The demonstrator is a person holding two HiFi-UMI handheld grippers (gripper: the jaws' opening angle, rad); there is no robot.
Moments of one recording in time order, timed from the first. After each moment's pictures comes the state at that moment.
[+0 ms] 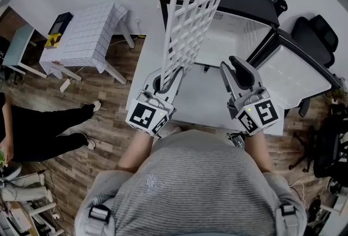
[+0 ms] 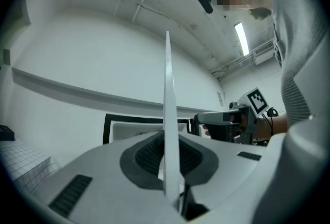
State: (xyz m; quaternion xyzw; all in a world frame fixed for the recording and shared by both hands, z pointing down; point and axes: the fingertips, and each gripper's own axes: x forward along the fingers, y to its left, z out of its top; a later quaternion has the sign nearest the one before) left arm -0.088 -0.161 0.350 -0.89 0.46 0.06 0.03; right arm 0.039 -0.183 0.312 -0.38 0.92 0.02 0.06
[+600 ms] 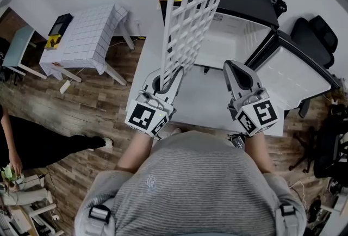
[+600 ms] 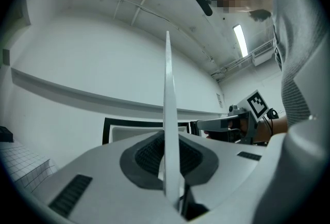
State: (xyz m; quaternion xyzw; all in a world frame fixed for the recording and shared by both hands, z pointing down) left arm -0.087 -0.163 0.342 -0.89 0.45 0.07 0.04; right arm 0.039 -0.187 0.320 -0.39 0.92 0.03 0.03
